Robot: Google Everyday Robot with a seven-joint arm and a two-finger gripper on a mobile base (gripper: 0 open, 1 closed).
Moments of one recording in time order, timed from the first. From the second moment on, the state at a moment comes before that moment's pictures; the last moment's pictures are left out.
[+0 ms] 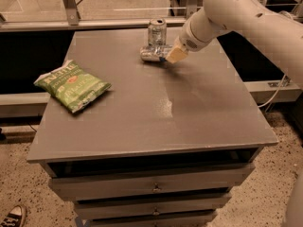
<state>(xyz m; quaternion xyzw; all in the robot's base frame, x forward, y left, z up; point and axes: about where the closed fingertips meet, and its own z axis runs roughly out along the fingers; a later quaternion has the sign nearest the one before) 0.734 -0.104 0.883 -0.51 0.77 -0.02 0.37</state>
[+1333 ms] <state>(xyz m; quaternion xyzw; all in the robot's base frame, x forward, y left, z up) 0.721 -0.155 0.907 -0.49 0.79 0.02 0.37</state>
